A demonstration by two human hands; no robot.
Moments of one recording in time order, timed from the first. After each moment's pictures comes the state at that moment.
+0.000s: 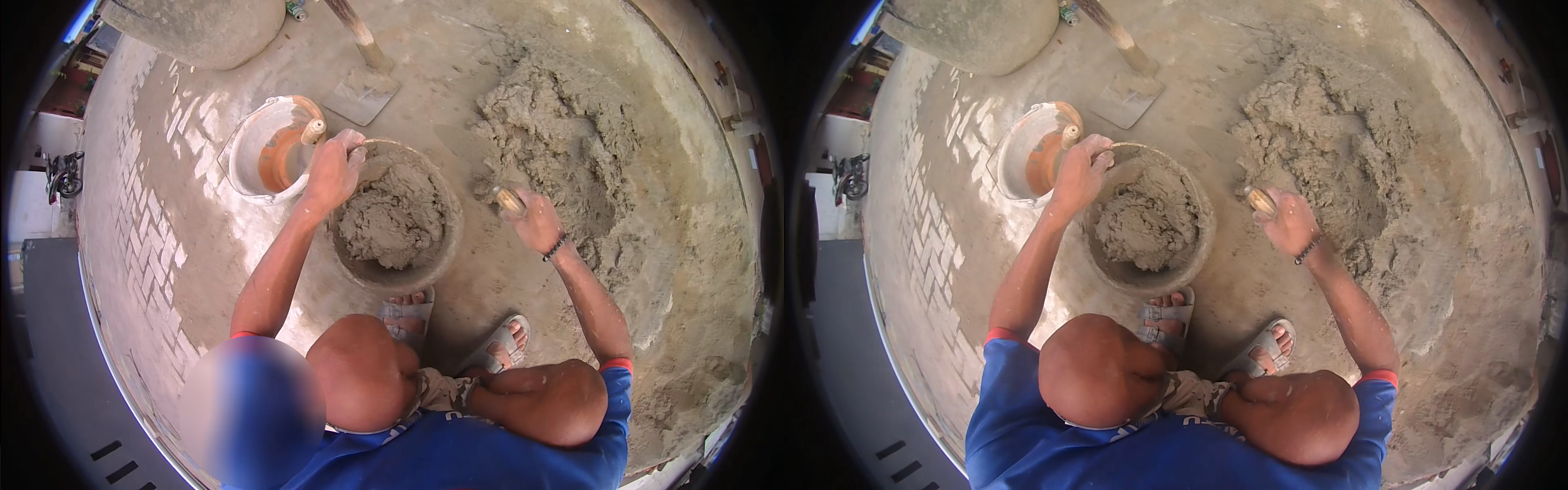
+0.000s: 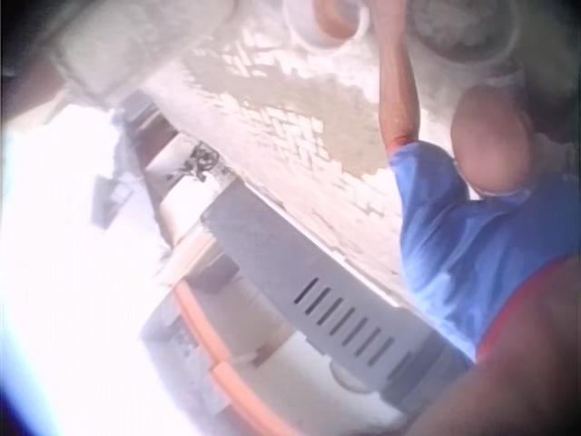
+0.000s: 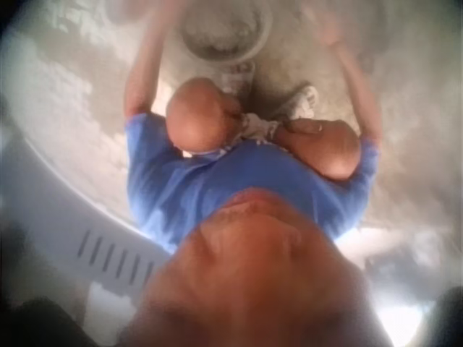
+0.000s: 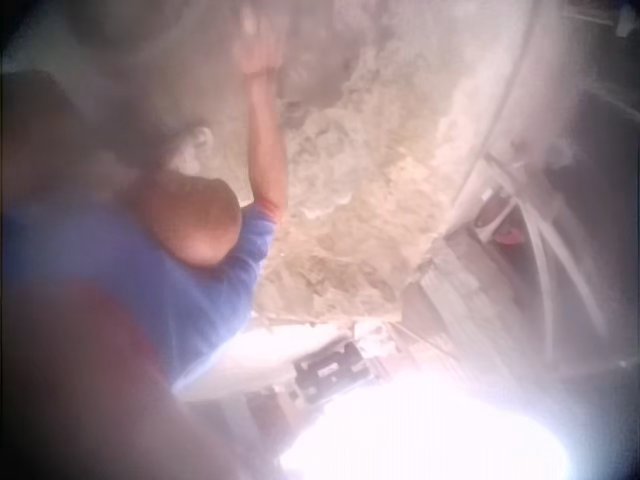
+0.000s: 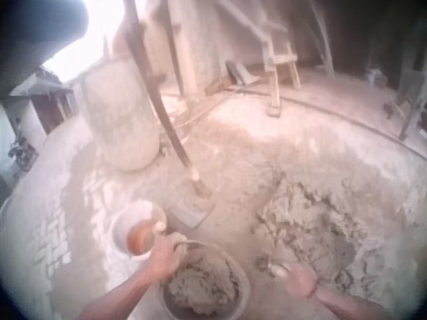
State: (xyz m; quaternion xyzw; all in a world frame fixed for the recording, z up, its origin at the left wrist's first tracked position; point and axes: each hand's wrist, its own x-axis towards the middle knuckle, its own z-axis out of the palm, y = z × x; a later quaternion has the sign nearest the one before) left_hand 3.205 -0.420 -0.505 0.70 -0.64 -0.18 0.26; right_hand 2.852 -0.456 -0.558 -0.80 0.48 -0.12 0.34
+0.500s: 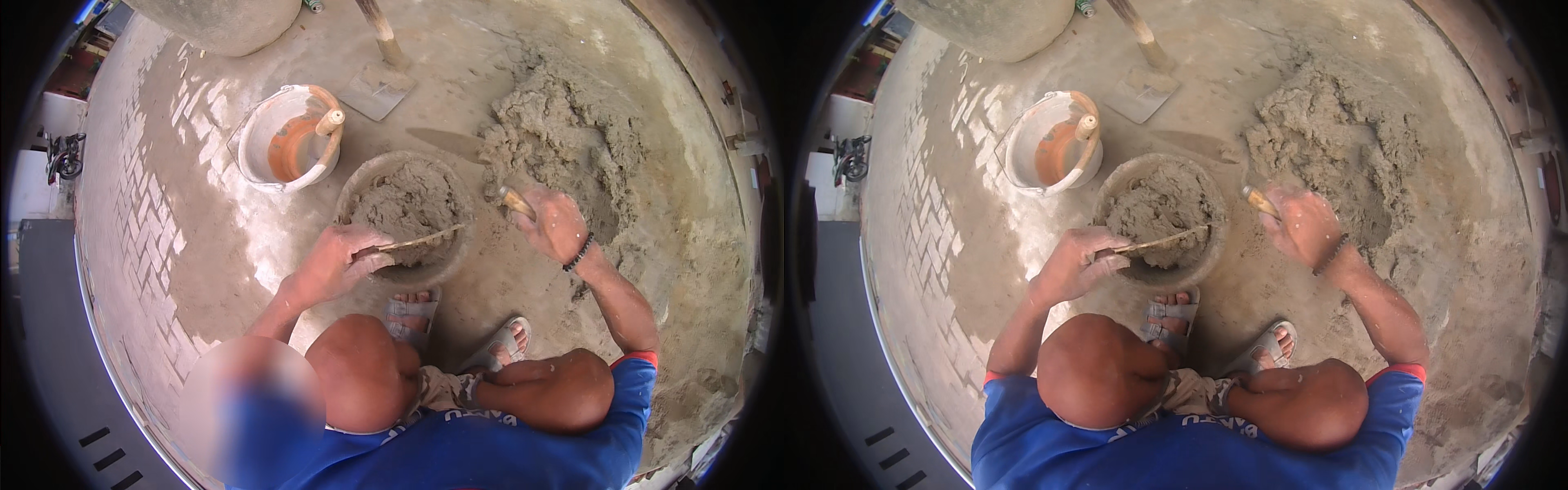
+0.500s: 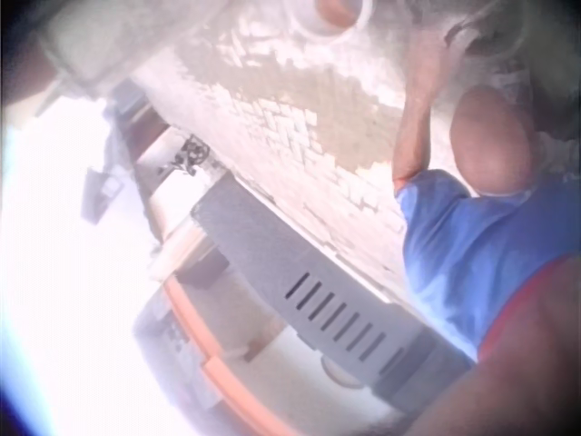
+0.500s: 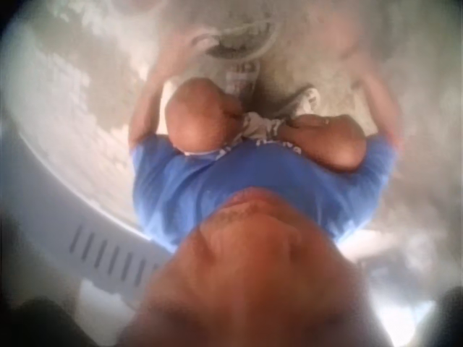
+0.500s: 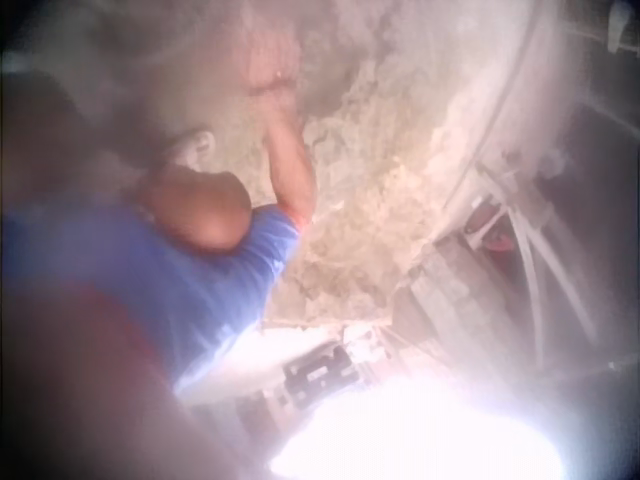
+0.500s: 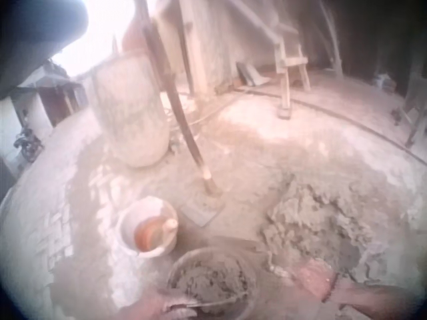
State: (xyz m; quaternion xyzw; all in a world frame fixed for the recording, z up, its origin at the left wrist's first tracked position) left_hand 3.186 -0.302 -0.450 0.56 -0.72 -0.32 0.25; right_hand 2.866 -0.453 -0.486 -0.92 0.34 -0.09 0.20
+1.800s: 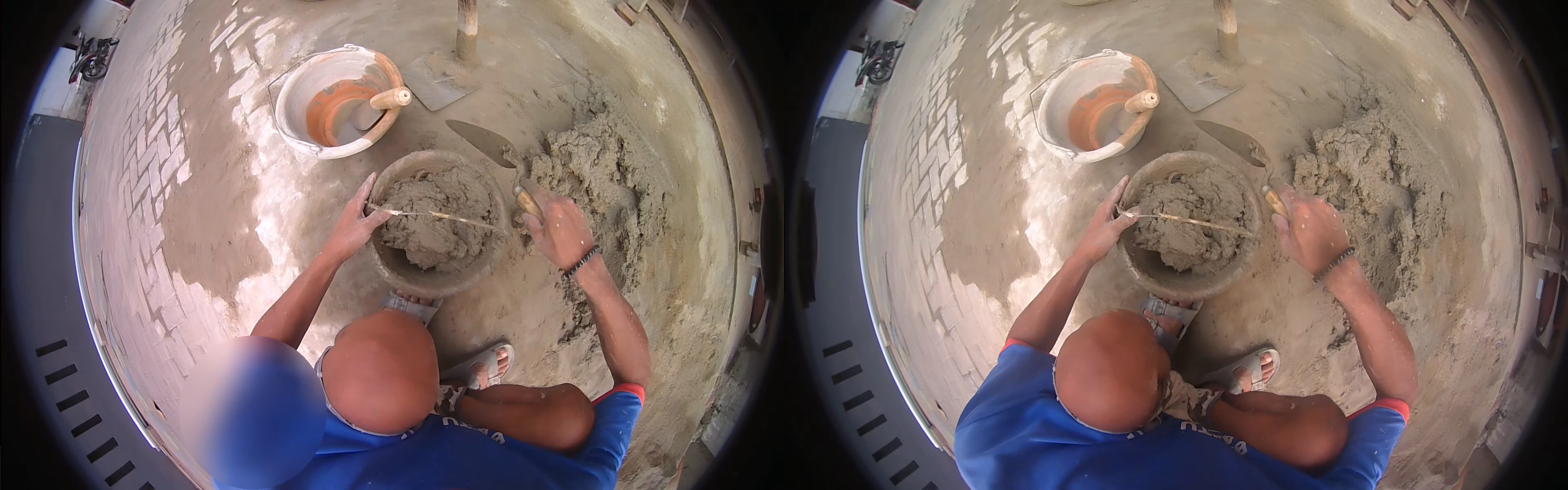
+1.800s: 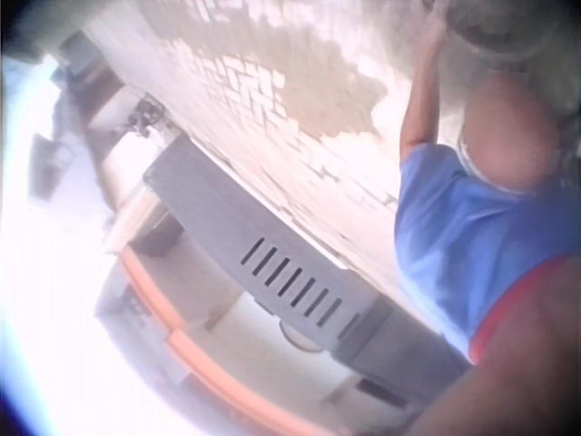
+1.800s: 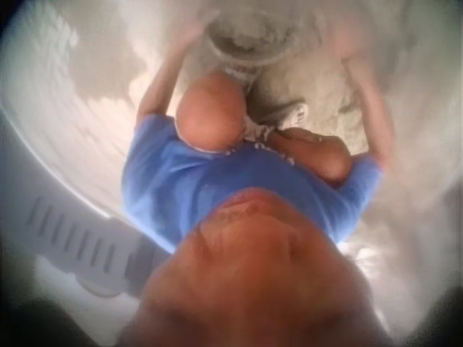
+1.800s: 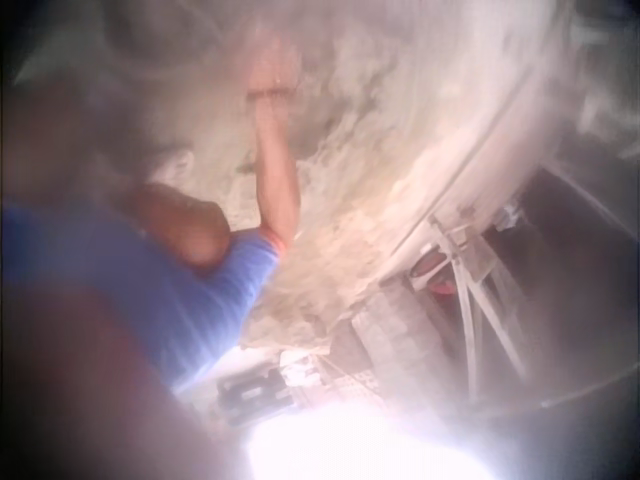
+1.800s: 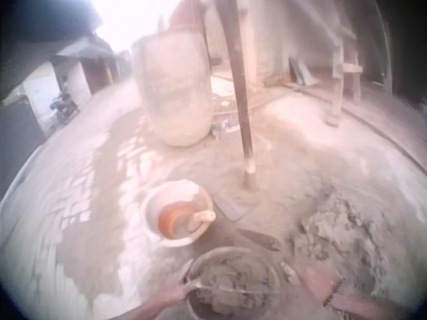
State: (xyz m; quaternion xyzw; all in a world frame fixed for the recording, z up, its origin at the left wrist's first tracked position) left_hand 3.230 -0.282 -0.595 0.70 -0.37 -0.42 0.43; right_hand 2.940 -0.487 -0.484 -0.93 0.28 -0.04 0.22
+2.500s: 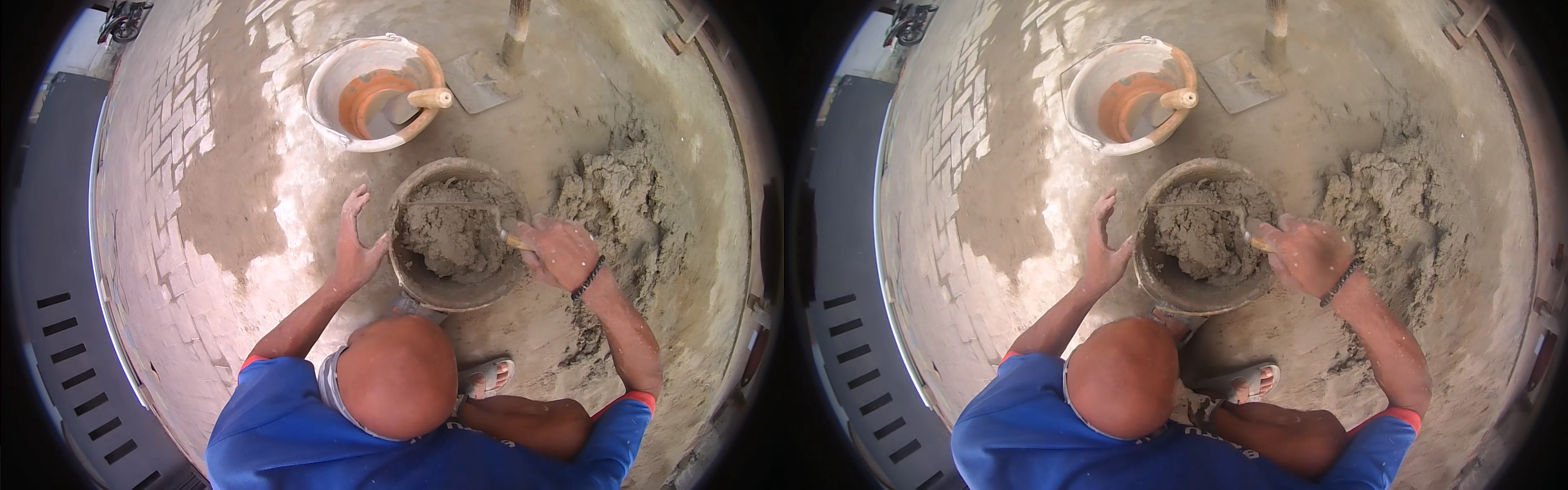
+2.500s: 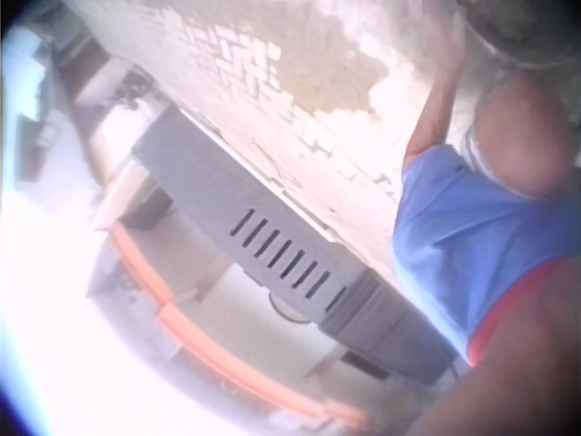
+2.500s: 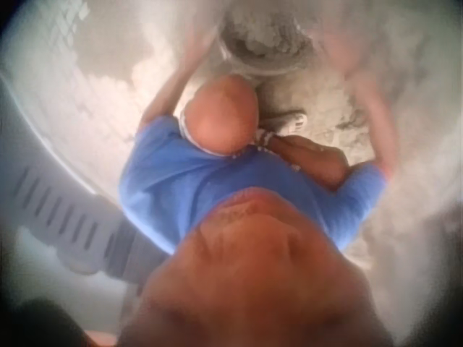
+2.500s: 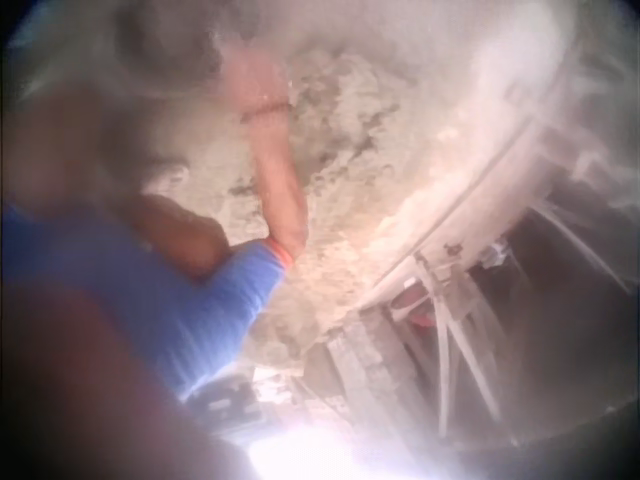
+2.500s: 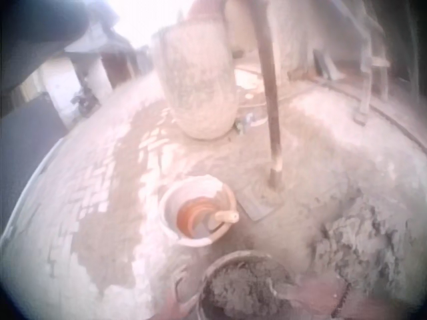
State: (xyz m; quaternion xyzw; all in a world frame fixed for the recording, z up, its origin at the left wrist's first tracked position) left_hand 3.203 -0.247 -0.560 0.78 -0.42 -0.16 0.45; right_hand 2.967 -0.494 -0.501 -0.97 0.10 0.08 0.19
